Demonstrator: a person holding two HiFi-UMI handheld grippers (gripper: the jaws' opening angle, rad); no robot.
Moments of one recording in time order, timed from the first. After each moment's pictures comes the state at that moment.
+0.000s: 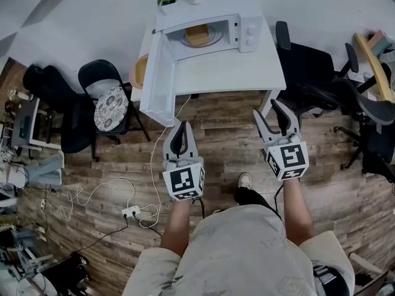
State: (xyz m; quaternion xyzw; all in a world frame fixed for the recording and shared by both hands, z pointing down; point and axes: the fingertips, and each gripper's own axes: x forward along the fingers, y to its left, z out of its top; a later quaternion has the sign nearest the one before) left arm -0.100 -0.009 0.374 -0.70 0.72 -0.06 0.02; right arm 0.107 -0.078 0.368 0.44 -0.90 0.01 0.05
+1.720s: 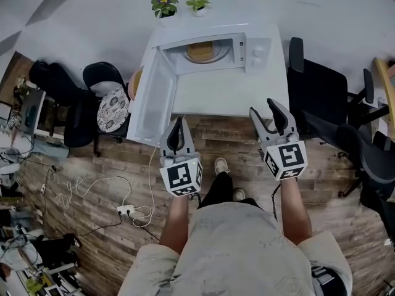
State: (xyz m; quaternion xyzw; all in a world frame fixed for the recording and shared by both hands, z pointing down) left arm -0.096 -0.140 0.372 -0.64 0.77 -0.07 0.02; right arm 0.104 -0.225 0.374 0.37 -0.93 0.03 0.03
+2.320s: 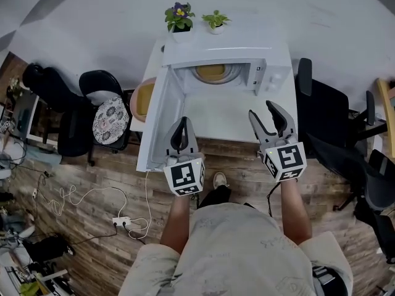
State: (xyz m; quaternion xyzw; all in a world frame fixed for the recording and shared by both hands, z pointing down) left arm -0.169 -0.229 0.375 -0.65 0.76 -0.06 0.02; right arm 0.019 -0.306 0.362 0.36 -0.93 -0.01 0.05
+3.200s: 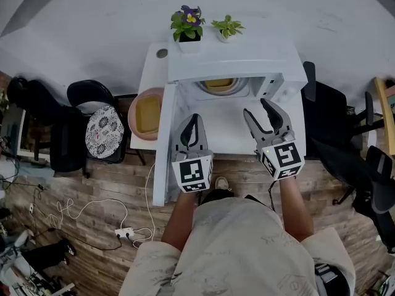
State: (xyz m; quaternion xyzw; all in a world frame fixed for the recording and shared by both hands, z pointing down) left arm -0.216 -0.316 0.403 -0.70 0.71 -0.05 -0.01; right arm -0.070 -0.363 0.372 0.37 -0.93 -0.01 0.08
